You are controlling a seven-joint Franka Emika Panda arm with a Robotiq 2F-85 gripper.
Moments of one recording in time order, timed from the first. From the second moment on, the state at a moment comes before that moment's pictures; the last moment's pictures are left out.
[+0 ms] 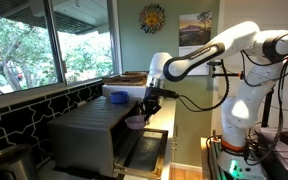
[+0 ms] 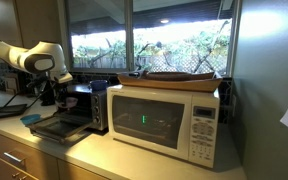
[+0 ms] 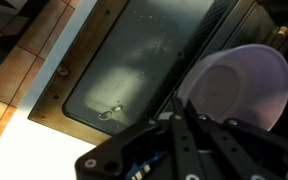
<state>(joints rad) 0.08 -0.50 0.23 -2.51 0.32 2.30 0.96</state>
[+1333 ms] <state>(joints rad) 0.04 -0.43 0.31 -2.50 0.13 2.47 1.40</state>
